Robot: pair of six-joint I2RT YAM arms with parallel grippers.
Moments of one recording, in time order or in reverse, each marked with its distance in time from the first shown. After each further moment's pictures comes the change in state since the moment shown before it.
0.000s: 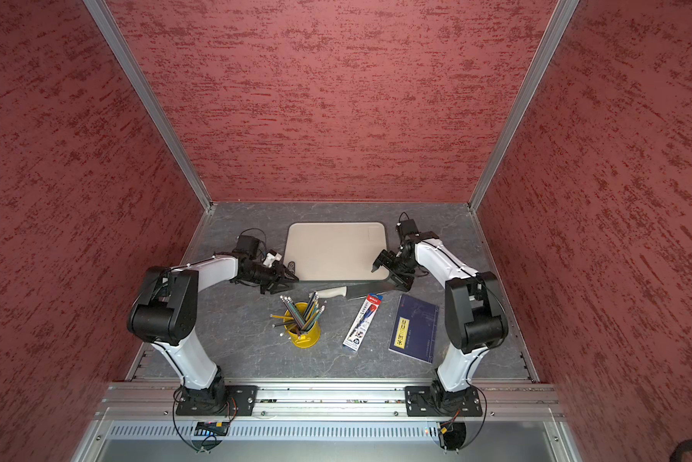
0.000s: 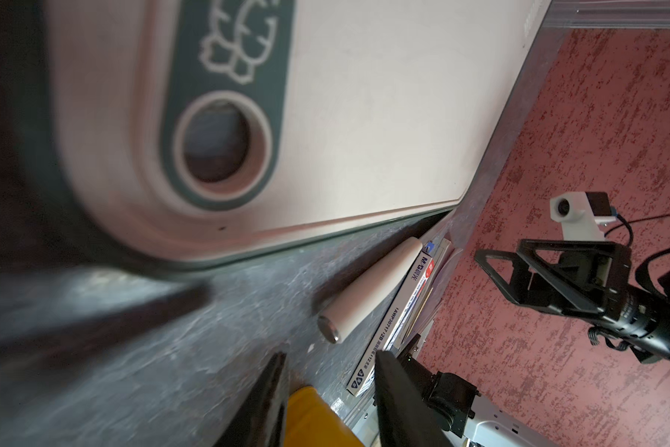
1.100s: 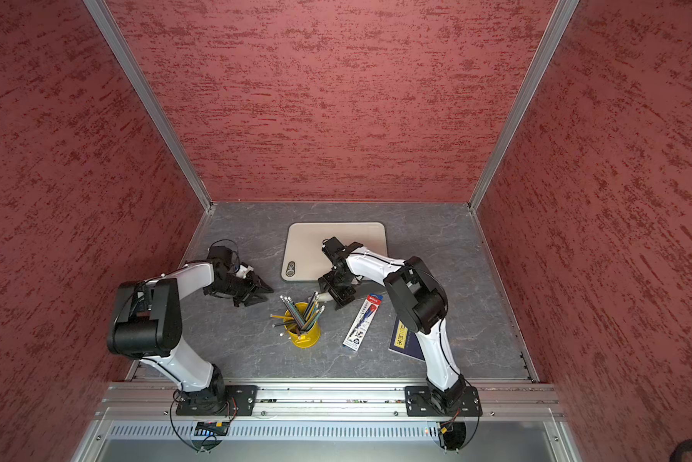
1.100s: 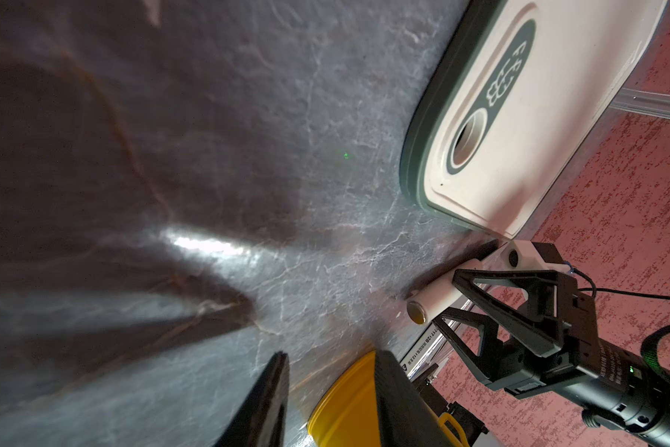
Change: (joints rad) left arm 0.189 -0.100 -0.088 -0.190 -0.116 0.116; right arm 0.430 0.391 0.270 0.044 0.028 0.726
